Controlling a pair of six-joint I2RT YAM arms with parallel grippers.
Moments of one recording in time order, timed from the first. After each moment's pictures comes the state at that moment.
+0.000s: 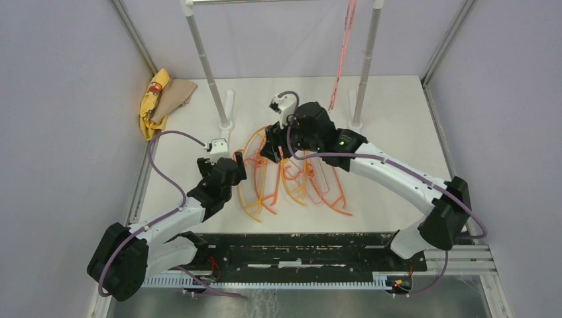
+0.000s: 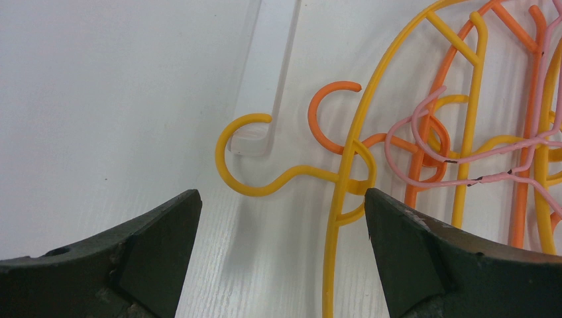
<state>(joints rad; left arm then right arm) -0.57 1.06 0.41 0.08 -0.67 -0.39 0.83 1.48 1.39 -0.28 -0.21 0.25</state>
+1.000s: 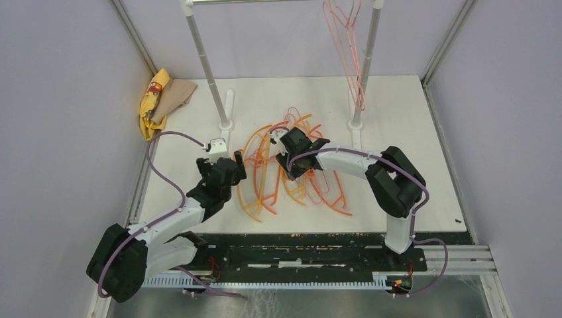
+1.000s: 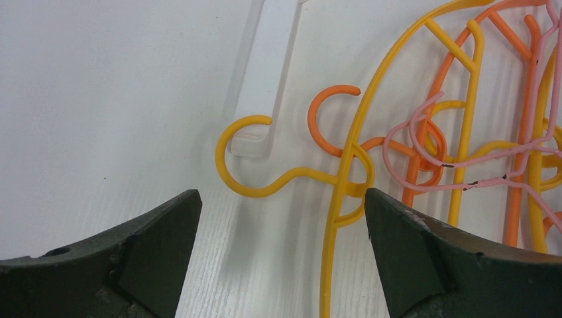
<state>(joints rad) -0.57 1.05 0.41 0.08 -0.68 -0.41 0.80 1.89 1.28 -0.40 0.01 0.07</state>
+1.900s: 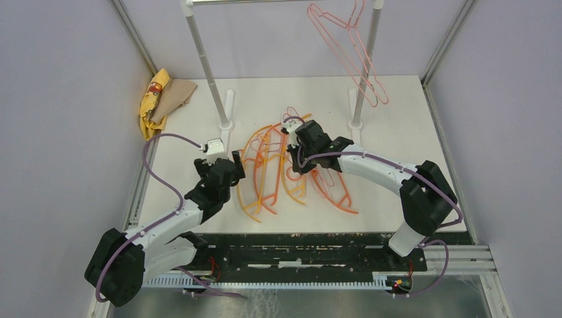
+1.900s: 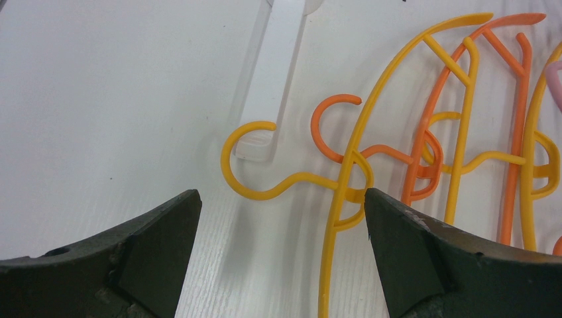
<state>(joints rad) -0.57 1.01 0.40 0.08 -0.70 -0.42 0.76 1.65 1.18 -0.40 -0.08 0.14</state>
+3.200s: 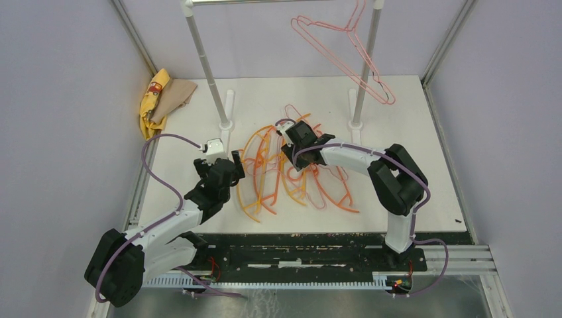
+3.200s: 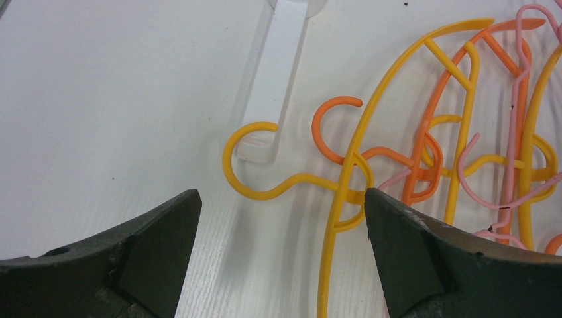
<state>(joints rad) -0.57 1.01 0.40 0.08 -0.71 -0.42 0.74 1.90 1.28 -0.35 0.14 -0.01</state>
